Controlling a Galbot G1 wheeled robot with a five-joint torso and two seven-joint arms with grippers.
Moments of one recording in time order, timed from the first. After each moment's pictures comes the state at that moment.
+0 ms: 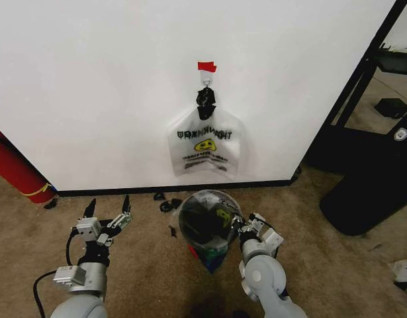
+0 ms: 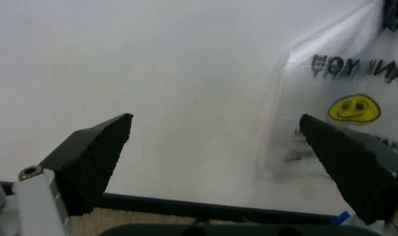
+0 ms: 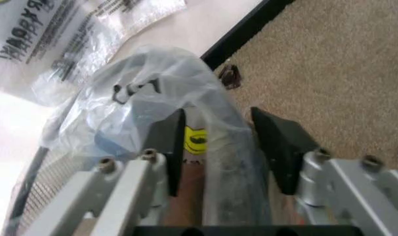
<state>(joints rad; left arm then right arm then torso) 1.64 -1.15 -0.52 -2.14 -0.43 -0.23 -0.25 -1.30 1.51 0.25 1.88 0.81 -0.24 0.49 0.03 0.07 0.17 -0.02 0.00</state>
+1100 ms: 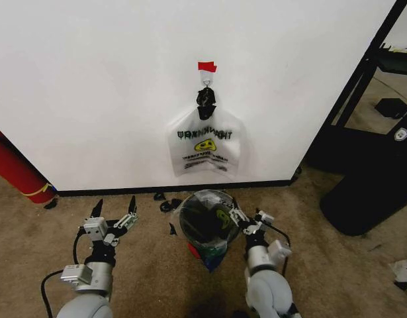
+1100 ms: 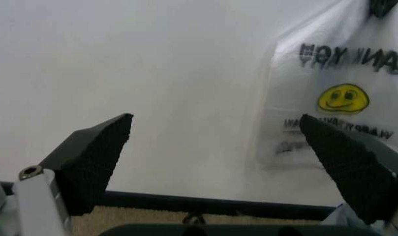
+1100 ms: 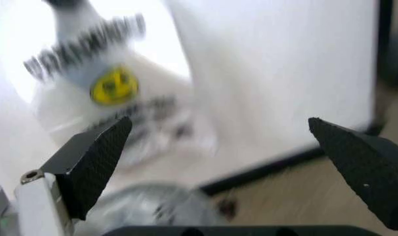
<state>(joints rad) 1.62 -1.15 -0.47 -2.12 -0.38 -0.23 -0.26 -1.50 1.49 0.30 2.01 0.24 0.16 0.24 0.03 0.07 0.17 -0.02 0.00</state>
